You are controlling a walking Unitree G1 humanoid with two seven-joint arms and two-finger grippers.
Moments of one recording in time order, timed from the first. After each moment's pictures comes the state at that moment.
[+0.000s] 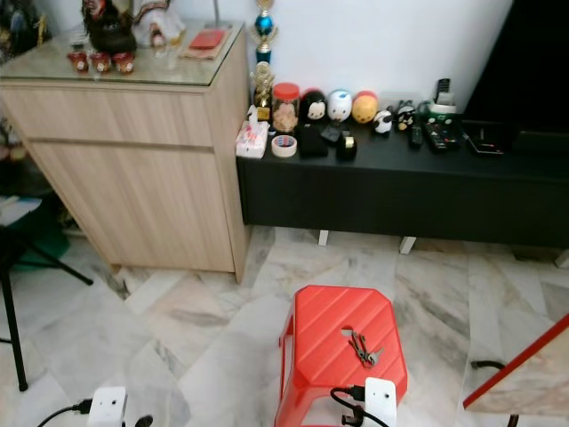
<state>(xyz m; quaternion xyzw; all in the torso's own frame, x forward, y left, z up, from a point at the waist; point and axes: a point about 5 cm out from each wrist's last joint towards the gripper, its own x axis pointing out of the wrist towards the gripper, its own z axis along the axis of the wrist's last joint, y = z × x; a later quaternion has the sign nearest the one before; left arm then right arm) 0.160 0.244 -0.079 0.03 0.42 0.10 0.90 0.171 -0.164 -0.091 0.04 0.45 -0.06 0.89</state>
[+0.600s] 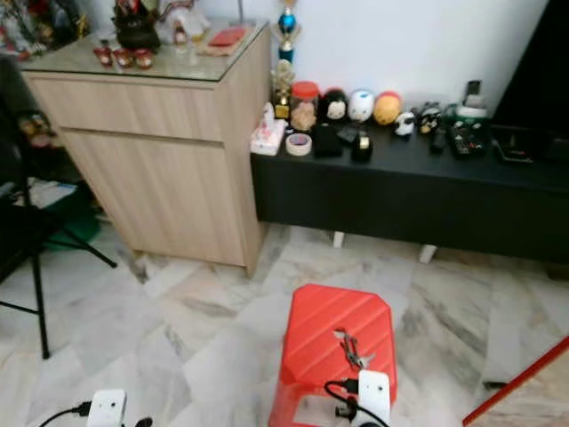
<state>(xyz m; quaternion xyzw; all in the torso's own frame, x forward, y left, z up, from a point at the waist) 0.171 0.238 -0.074 0.03 0.39 0.09 0.92 0.191 -0.168 -0.078 0.04 0.39 -0.07 0.92</state>
